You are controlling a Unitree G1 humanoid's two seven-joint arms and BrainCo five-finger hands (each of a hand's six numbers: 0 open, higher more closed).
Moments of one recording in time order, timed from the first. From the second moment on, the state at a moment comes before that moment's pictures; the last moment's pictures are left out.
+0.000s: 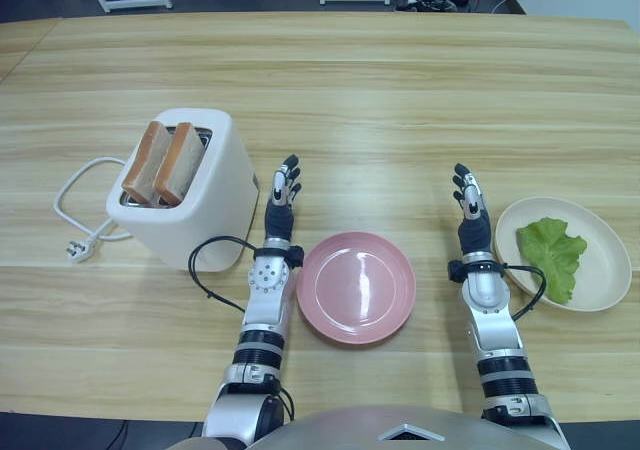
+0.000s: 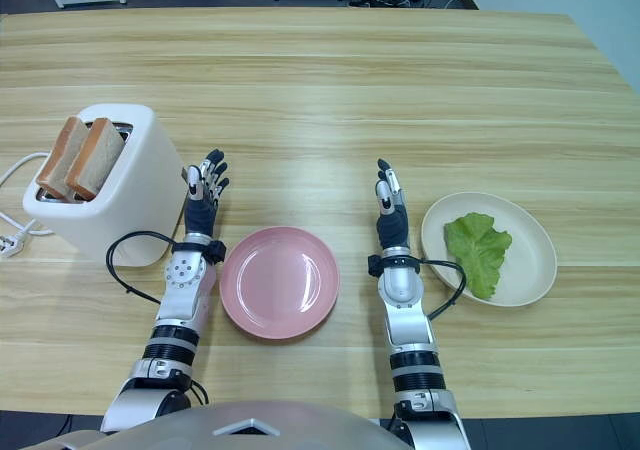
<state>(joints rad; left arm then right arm) -0.20 -0.03 0.05 0.38 -0.01 -0.31 0.00 -0.06 -0.06 0.02 0.16 -0.16 -0.22 -0.12</state>
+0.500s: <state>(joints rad) -0.08 0.01 -0.05 0.01 0.06 -0.29 -0.05 -0.05 -0.05 0.02 0.17 -0.16 -0.23 -0.12</state>
